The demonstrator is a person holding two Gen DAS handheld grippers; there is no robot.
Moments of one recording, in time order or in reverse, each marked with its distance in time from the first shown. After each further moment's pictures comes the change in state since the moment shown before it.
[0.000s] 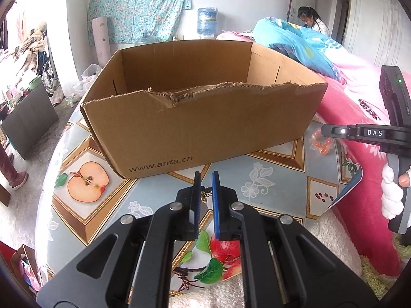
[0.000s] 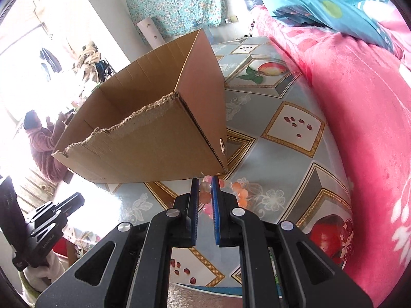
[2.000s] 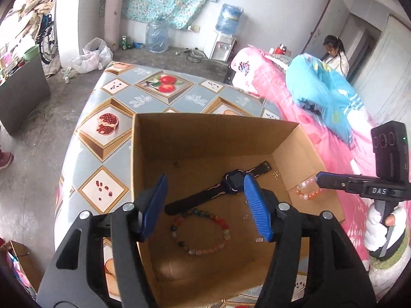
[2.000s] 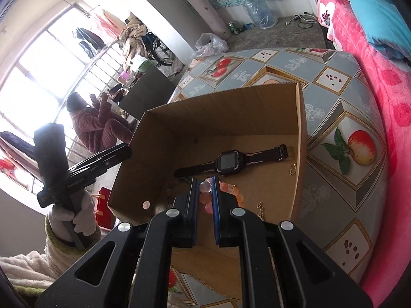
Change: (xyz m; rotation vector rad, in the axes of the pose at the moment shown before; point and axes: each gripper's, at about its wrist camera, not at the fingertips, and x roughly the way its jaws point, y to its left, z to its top) left arm 0.041 0.094 0.172 -0.235 0.064 -0.078; right arm 0.058 0.068 0.156 -0.123 0.281 0.285
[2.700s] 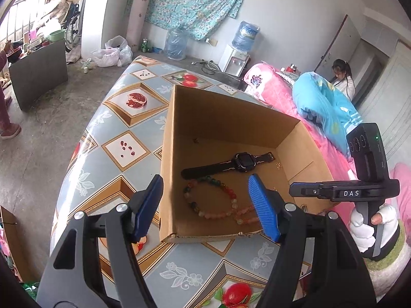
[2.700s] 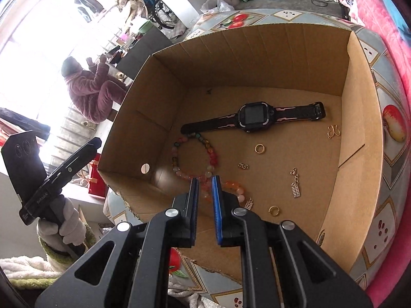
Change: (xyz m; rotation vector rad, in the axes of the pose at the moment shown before) left arm -0.043 0.020 -0.066 -0.103 -0.077 0.019; right arm 0.039 0.032 -0.025 -0.042 0.150 -0.044
